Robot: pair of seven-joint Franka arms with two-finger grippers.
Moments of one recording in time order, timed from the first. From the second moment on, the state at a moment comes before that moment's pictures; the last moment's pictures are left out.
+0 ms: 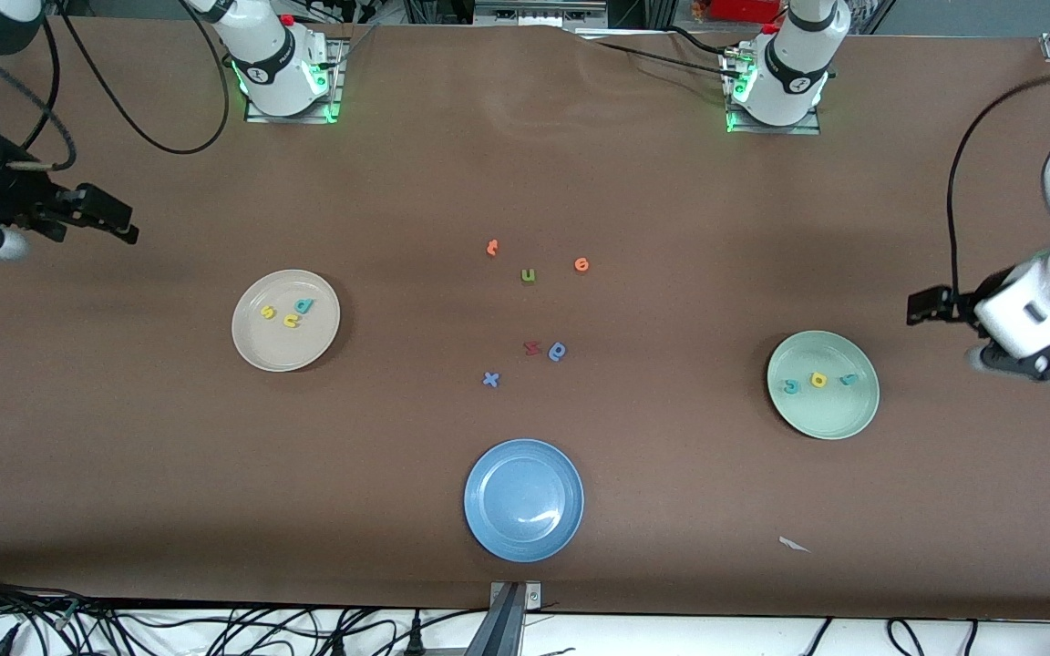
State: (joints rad) left arm 0.00 0.22 0.04 -1.56 0.00 1.71 0.21; right arm -0.02 -0.04 0.04 -1.76 0.04 1.71 0.04
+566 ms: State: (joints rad) left arm 0.00 0.08 0.07 -1.57 -0.07 1.67 0.22; right arm -0.03 -0.04 0.05 -1.74 0.03 1.73 0.04
